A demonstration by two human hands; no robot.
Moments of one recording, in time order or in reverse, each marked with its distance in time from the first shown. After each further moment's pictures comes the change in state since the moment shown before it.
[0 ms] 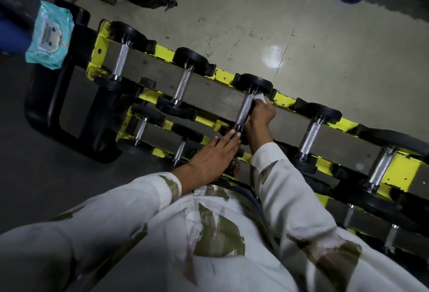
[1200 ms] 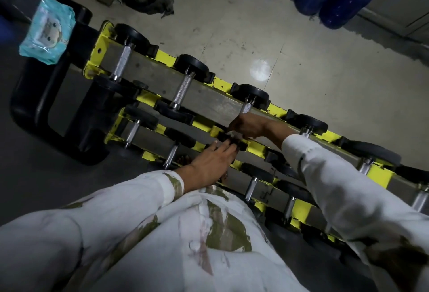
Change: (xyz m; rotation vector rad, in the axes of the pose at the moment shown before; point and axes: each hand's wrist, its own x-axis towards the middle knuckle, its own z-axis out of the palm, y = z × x) left_hand 0.006 0.000 0.010 0.011 0.106 0.021; right_hand -0.019 -0.066 -0.005 -2.105 -1.332 -0.793
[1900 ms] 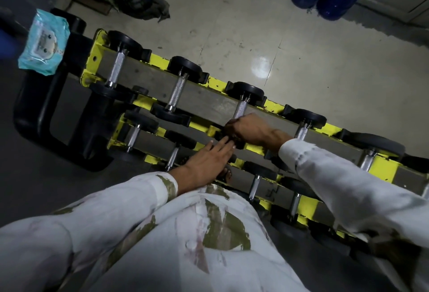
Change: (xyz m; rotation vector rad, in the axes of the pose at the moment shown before) left_hand -0.003 -0.002 -0.012 0.000 -0.129 0.007; right_hand -0.012 0.004 0.036 -0.279 0.340 -0.138
